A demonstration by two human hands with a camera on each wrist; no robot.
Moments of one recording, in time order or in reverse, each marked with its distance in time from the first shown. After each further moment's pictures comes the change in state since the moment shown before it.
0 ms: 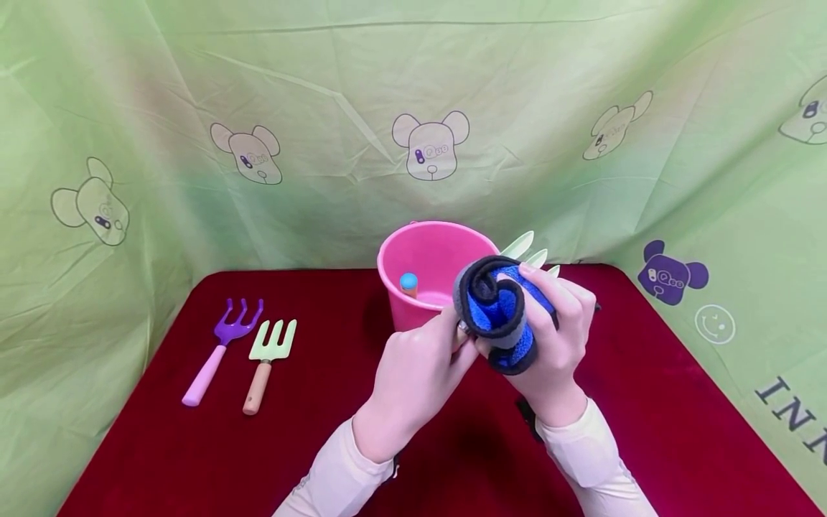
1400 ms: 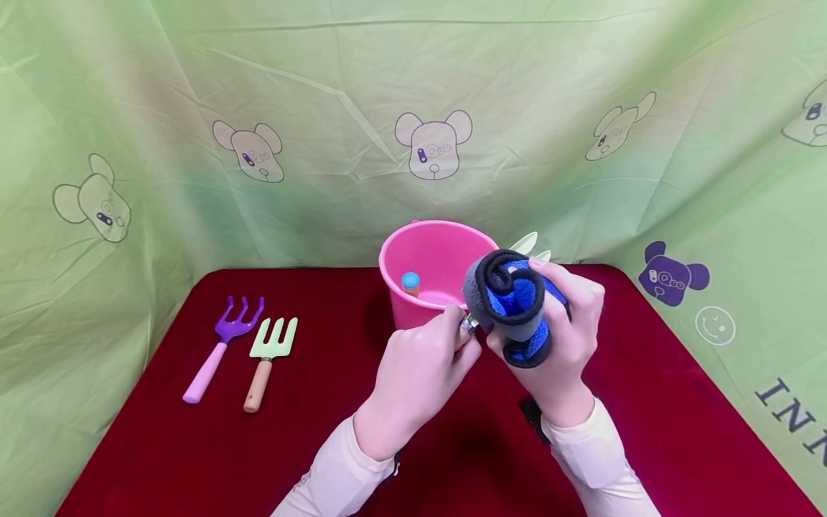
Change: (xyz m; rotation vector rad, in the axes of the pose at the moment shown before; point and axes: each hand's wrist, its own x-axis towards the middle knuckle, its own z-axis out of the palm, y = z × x) left_hand -0.001 -0.001 0.001 0.066 0.048 0.027; right_hand 0.006 -0.001 0.000 0.071 0.011 0.091
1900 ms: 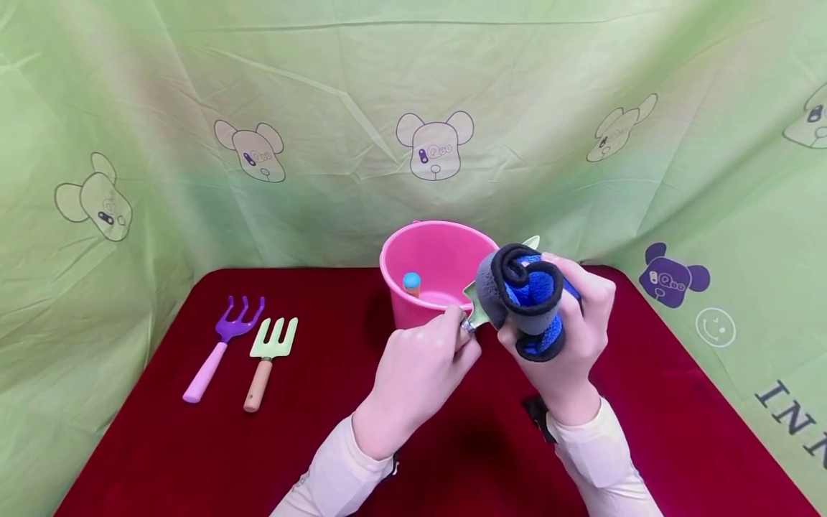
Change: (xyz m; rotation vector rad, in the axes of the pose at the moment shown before) left_hand 0.001 -0.002 -0.001 0.046 -0.002 0.027; right_hand 0.004 0.004 -0.002 0.011 0.000 0.061
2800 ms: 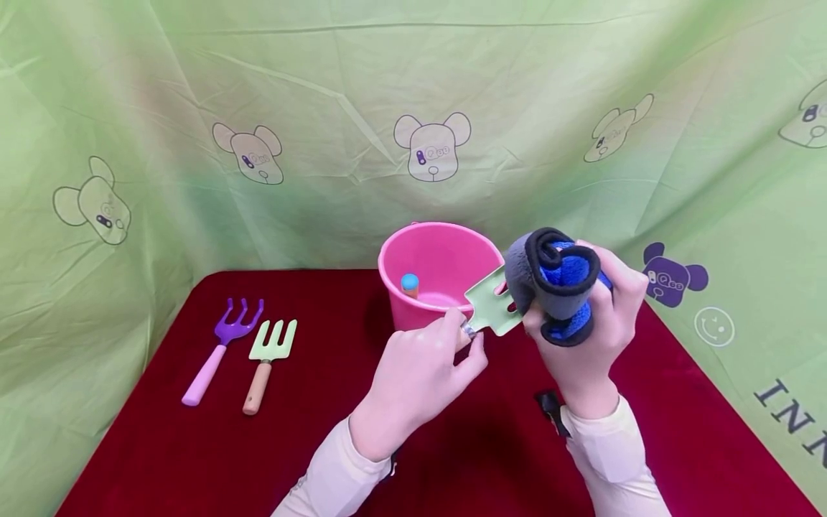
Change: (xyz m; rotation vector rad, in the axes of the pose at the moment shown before) left_hand -0.001 0.001 0.003 -0.017 0.031 0.030; right_hand 0.011 0.018 -0.010 -0.084 0.079 0.068
